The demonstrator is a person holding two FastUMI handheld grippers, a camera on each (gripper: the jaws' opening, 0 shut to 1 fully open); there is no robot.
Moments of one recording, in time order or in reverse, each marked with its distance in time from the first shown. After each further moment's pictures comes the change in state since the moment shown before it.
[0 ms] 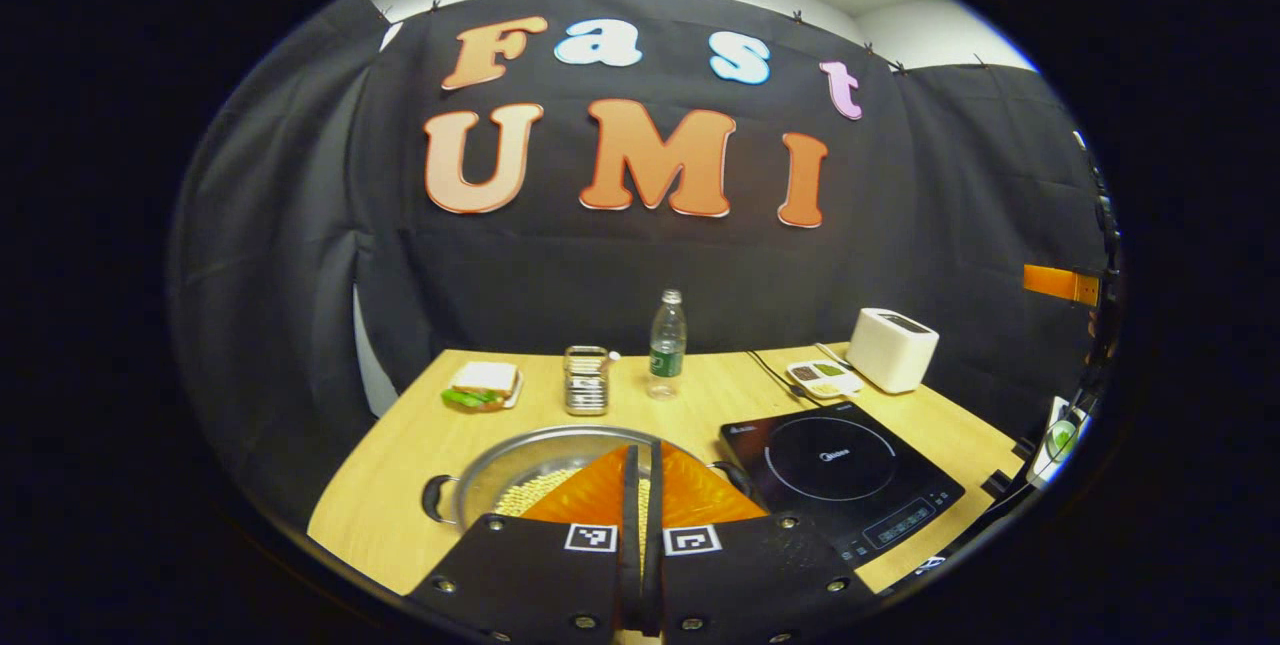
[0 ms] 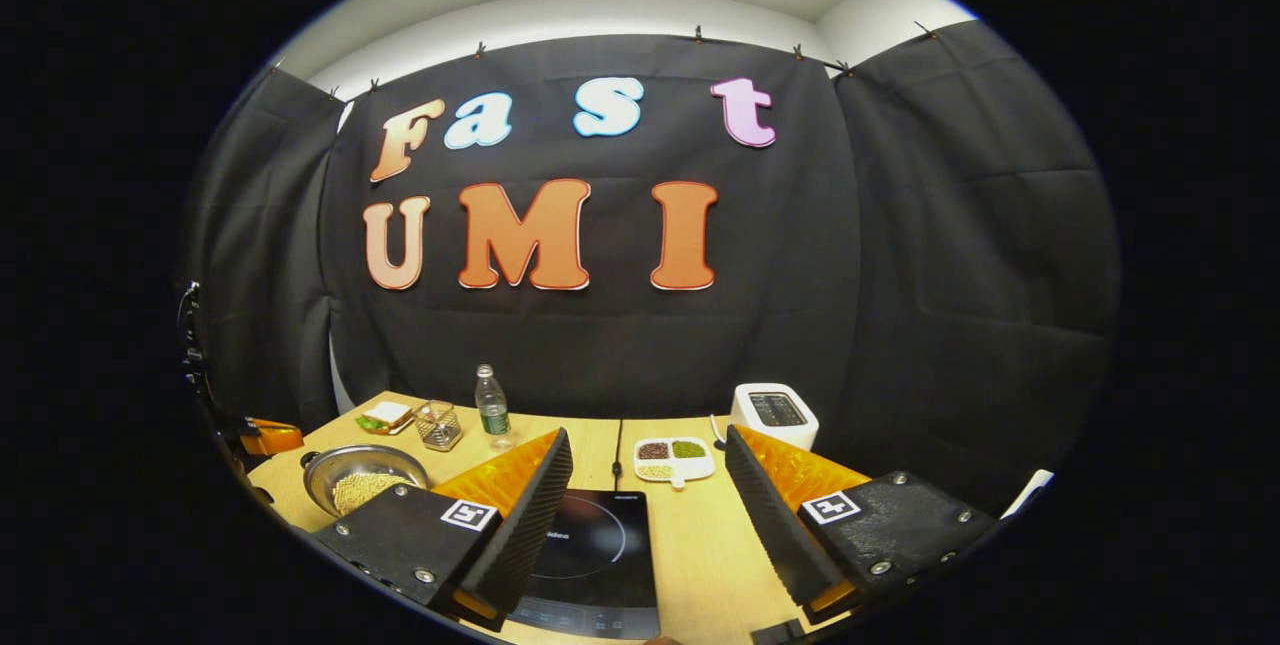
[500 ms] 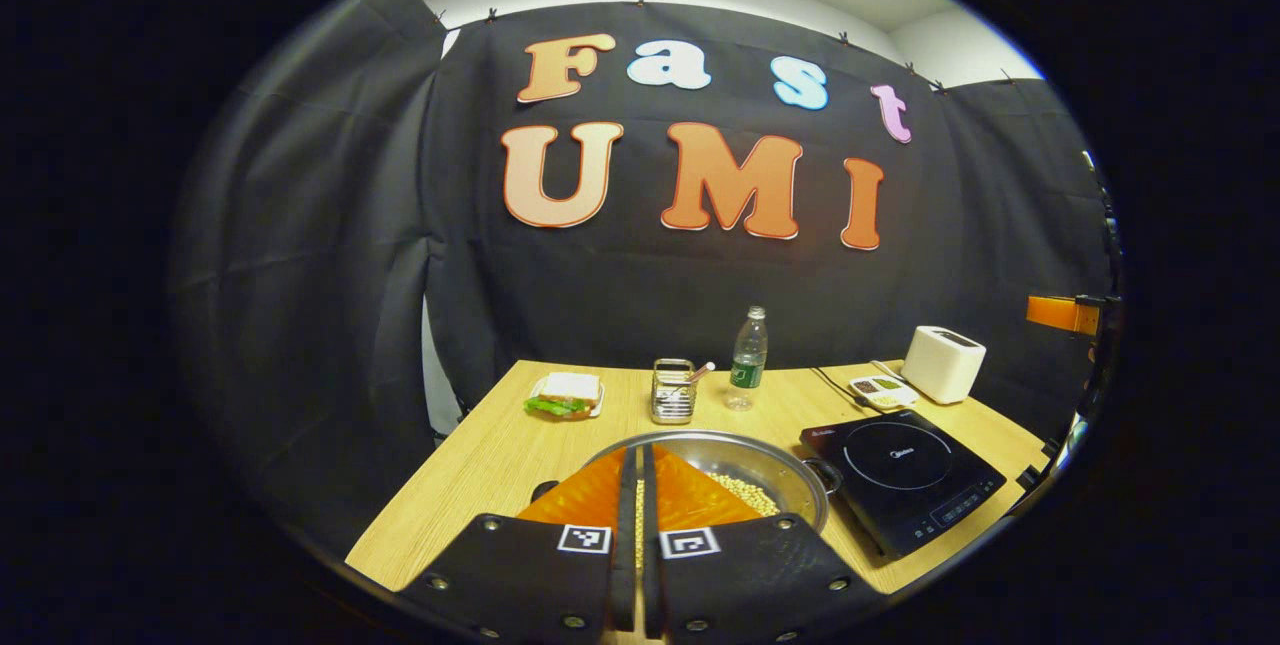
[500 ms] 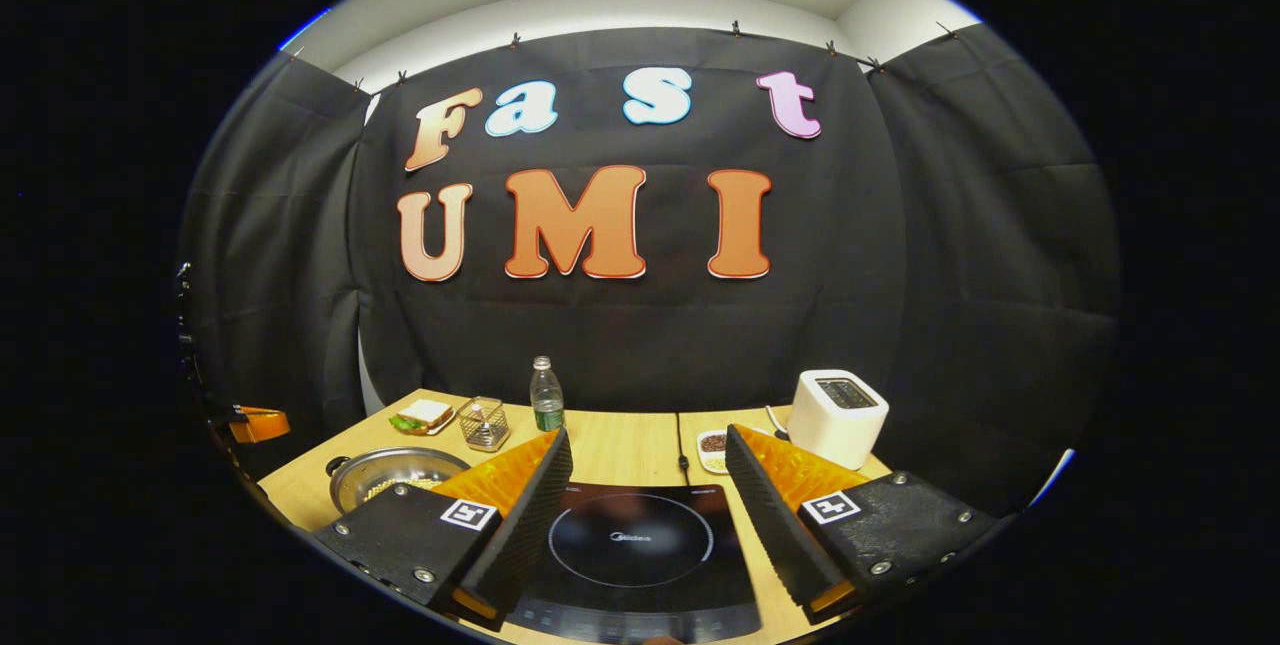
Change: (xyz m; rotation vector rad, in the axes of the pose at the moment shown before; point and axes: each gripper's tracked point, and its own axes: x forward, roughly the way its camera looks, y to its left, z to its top) left arm -0.025 0.090 -0.014 -0.042 -0.035 0.098; right arm 0.016 0.102 -0.033 0.020 0.014 0.064
